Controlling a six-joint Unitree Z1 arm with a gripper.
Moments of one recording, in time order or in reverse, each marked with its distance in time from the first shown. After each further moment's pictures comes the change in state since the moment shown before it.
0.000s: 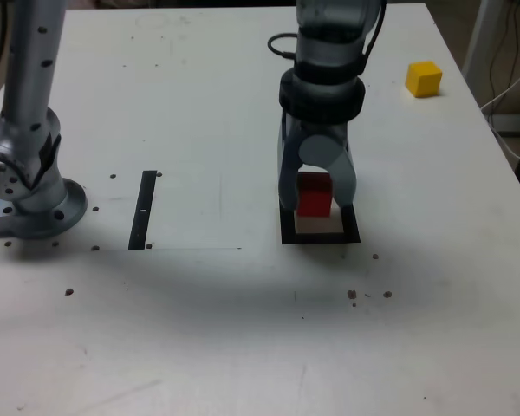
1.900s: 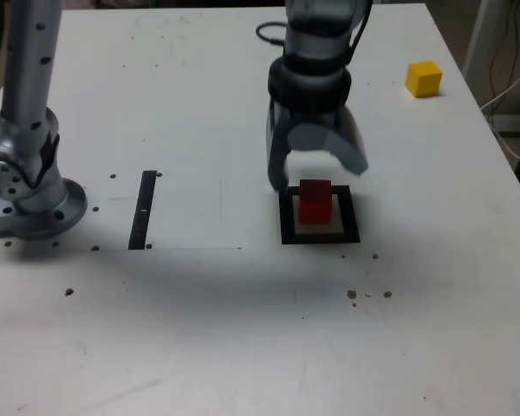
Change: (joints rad) arm 0.061 -0.032 0.018 0.027 0.076 0.019
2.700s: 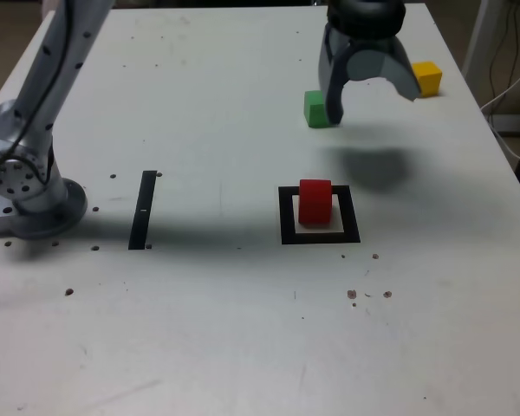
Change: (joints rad) arm 0.216 0.233 -0.539 0.267 0.032 0.191
